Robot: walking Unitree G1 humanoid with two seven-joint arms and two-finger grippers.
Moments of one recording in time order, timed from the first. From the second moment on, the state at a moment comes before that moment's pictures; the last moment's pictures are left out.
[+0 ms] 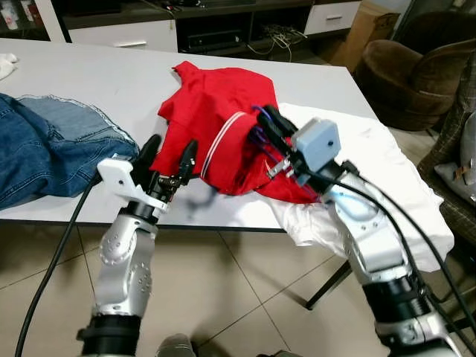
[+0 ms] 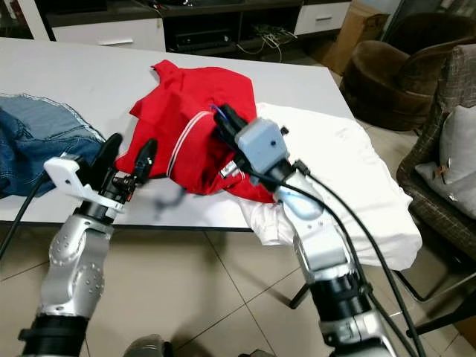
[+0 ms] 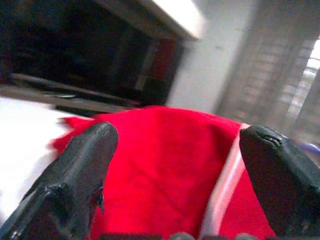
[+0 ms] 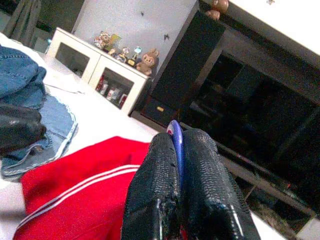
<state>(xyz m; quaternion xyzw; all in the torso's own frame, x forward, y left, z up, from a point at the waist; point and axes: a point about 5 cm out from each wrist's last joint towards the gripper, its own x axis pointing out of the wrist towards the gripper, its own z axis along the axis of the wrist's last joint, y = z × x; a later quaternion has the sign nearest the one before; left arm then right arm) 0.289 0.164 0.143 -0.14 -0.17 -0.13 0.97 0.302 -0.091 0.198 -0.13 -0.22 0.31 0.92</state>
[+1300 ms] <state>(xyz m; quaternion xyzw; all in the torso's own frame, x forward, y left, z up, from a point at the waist) 0.278 0.119 0.147 -0.03 -0.14 -0.20 0.97 0.294 -0.108 0.167 -0.04 -0.19 0.19 0.96</state>
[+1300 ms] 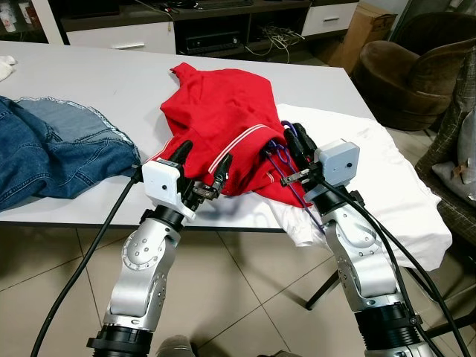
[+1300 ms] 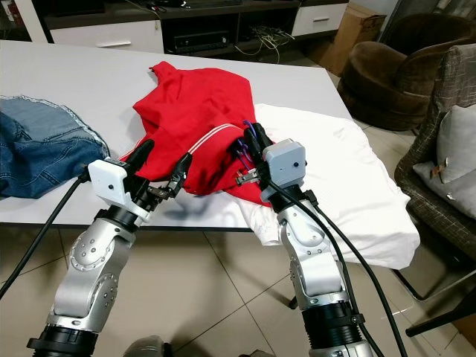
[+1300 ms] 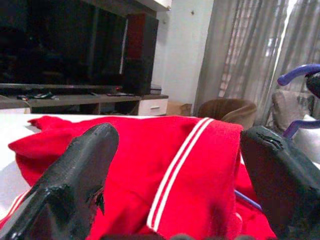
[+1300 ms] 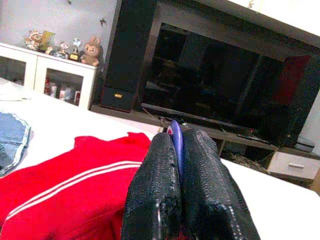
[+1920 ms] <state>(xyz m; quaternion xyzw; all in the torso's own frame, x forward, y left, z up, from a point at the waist) 0.274 0.116 0.142 -0.02 -0.13 -0.18 0.97 0.284 -0.112 0.165 -0.03 -0.19 0.18 0.96</state>
